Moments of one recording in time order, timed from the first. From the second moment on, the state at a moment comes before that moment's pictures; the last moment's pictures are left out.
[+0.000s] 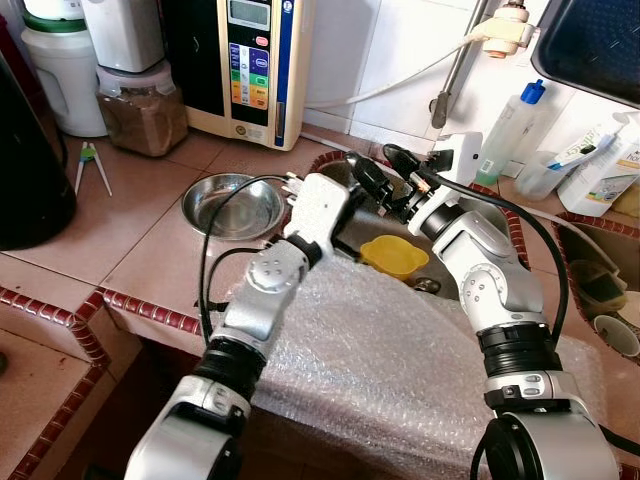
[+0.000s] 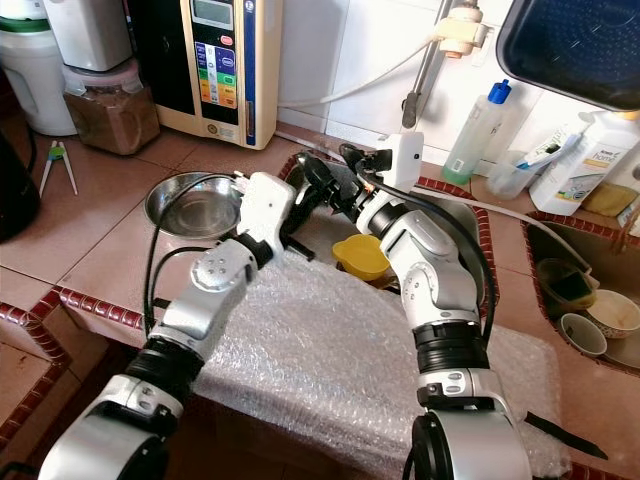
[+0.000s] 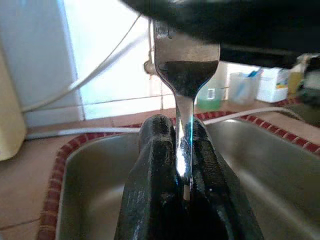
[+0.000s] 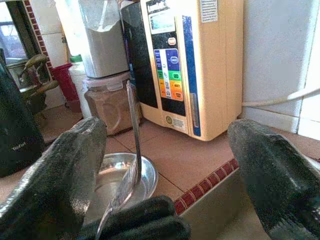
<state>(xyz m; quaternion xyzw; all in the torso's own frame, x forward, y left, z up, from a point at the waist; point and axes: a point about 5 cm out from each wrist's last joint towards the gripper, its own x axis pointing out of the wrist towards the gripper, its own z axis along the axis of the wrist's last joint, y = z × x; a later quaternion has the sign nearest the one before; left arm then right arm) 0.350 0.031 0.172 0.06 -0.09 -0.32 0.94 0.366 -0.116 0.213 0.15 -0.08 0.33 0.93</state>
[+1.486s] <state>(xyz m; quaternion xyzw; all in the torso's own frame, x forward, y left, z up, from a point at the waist) 0.353 0.038 0.170 0.10 -0.08 -0.31 0.94 0.372 -0.105 0.212 0.16 -0.07 0.33 0.93</state>
